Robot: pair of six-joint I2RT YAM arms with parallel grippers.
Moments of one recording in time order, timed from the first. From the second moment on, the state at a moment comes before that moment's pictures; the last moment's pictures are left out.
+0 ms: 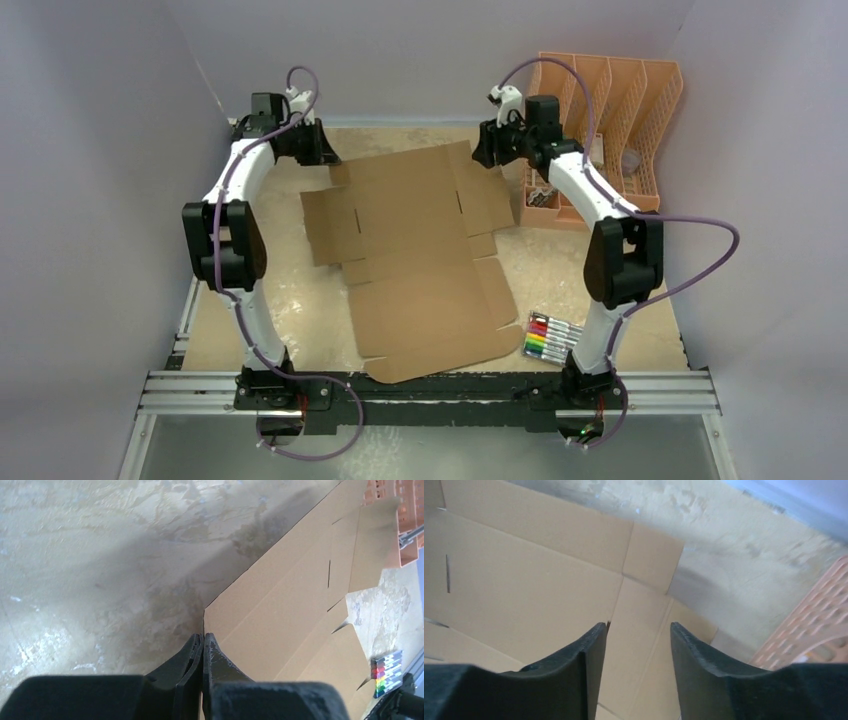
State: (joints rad) left arm 0.06 2.02 1.74 -0.55 0.65 -0.07; right arm 0.21 1.88 1.55 -0.24 -0.44 -0.06
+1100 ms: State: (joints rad) left arm -0.12 1.92 1.82 -0.58 0.64 0.09; right arm 0.23 2.28 2.13 -0.55 -0.92 -0.62
